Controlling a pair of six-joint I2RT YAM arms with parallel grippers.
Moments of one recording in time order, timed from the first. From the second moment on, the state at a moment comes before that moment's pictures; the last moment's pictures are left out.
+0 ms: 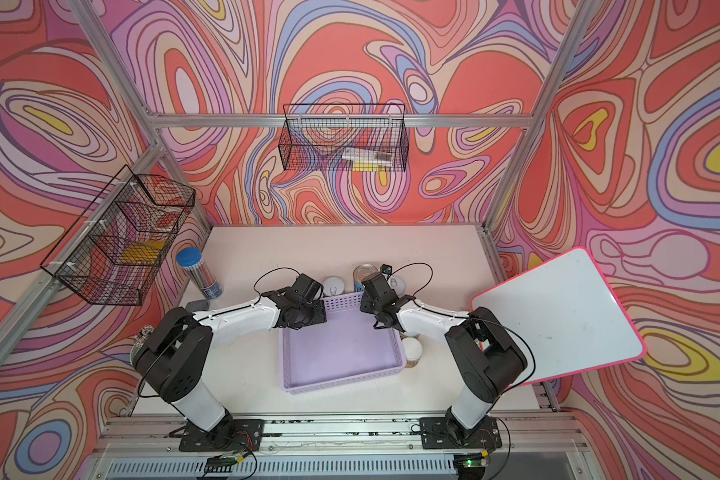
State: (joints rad) left arm -0.60 1.69 0.99 -0.39 -0.07 -0.74; right arm 0.60 1.66 0.92 -0.10 0.21 0.69
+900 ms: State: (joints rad) left arm -0.67 1.22 0.97 -0.50 -0.17 -0.56; right arm 0.58 1.49 1.18 -0.42 0.20 0.50
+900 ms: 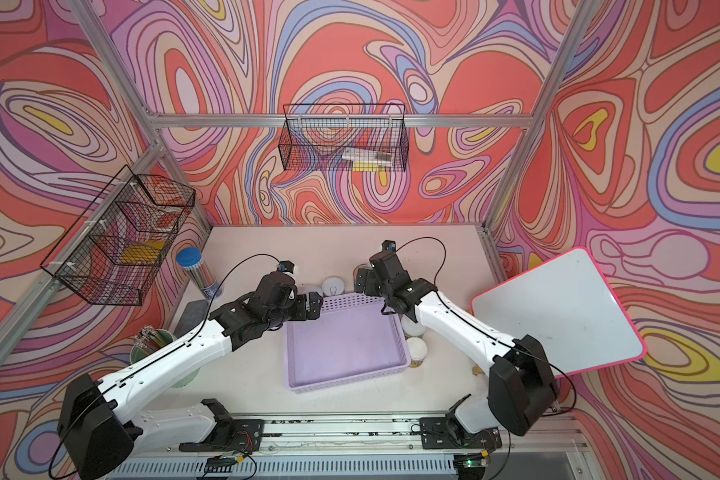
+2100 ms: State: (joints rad) left arm -0.39 1.25 0.95 -0.38 0.26 -0.50; right arm 0.45 2.21 2.06 -0.98 0.12 0.33
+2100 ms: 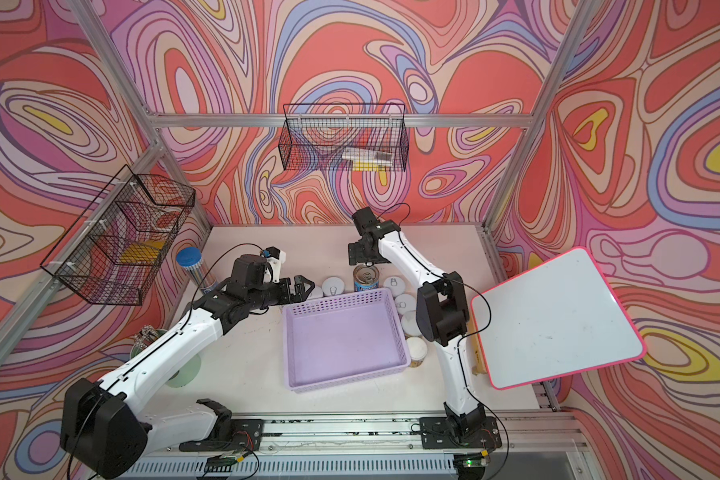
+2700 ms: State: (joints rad) left arm -0.38 1.27 0.92 -0.33 0.33 -0.53; right arm 0.45 2.24 2.10 -1.05 0.07 0.29
